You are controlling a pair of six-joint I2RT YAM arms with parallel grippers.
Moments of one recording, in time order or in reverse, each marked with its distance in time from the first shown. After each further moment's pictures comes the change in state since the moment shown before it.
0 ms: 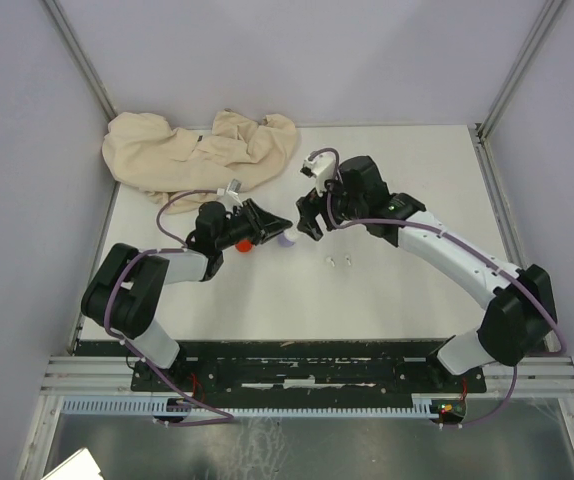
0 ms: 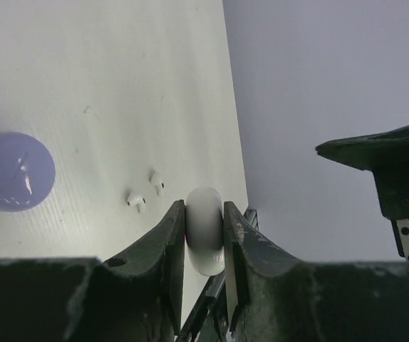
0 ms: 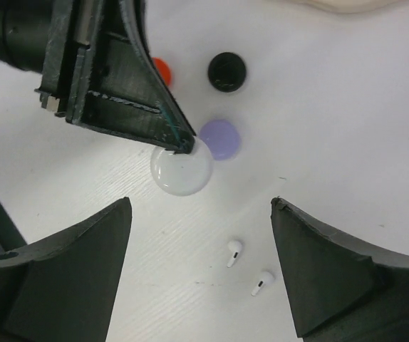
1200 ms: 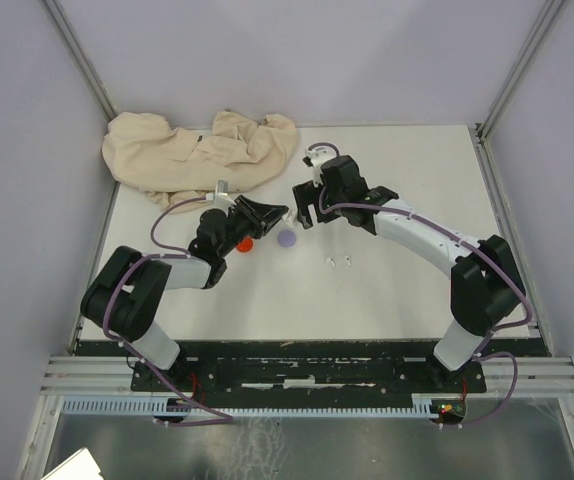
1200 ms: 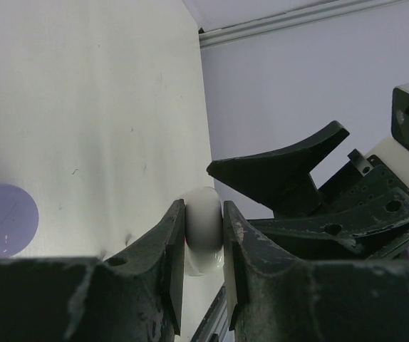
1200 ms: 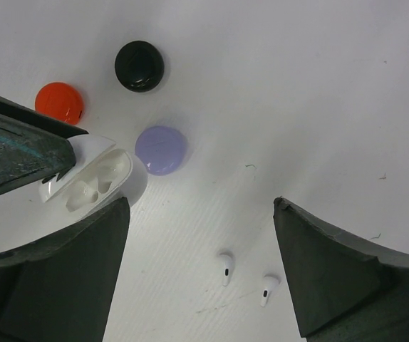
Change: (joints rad) left arm -0.058 -0.015 -0.052 0.174 -0.337 -0.167; right arm -0.009 0.176 0.066 0.039 0.306 0.266
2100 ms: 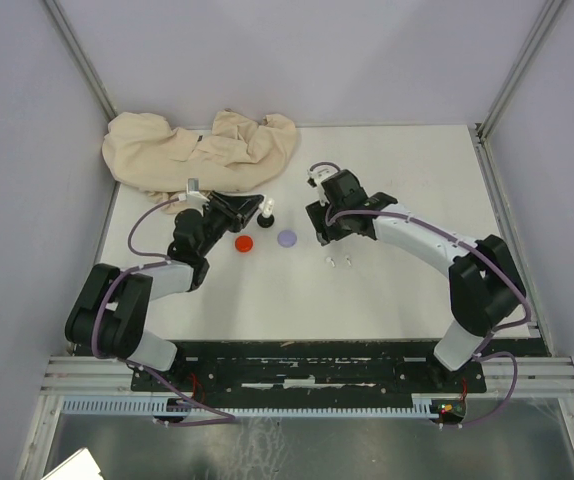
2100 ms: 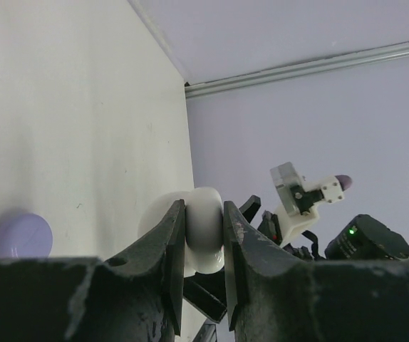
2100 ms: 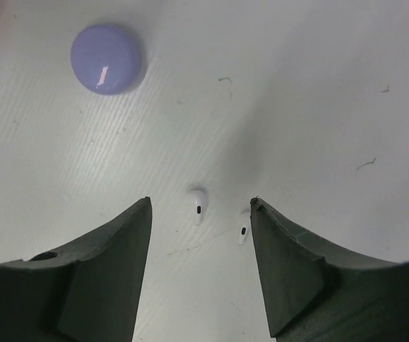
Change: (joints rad) left arm 0.141 -0.120 -0.056 0.004 0.010 -0.044; right arm -0.001 -0.008 -0.064 -0.153 0.059 -0.035
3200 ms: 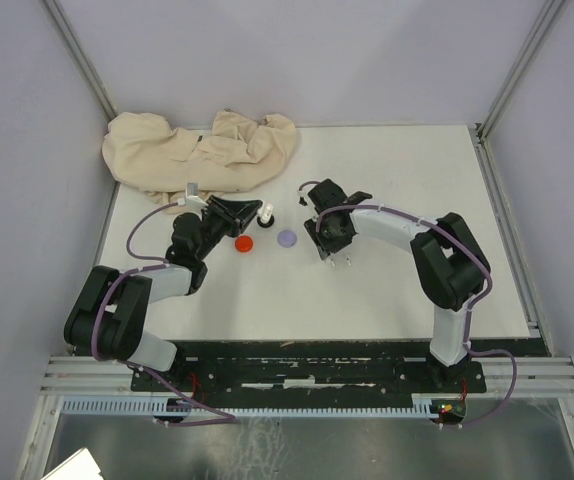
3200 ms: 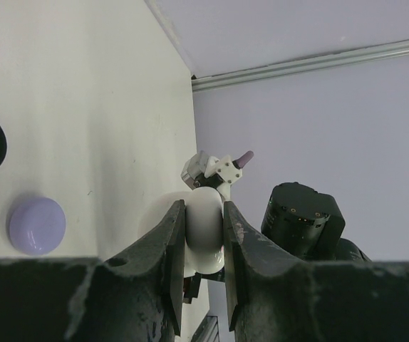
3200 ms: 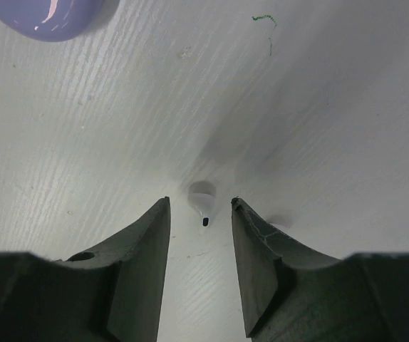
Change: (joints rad) left arm 0.016 -0.022 -0.040 -0.005 0.027 0.000; right arm 0.002 0.238 0.084 -0.143 -0.066 -0.025
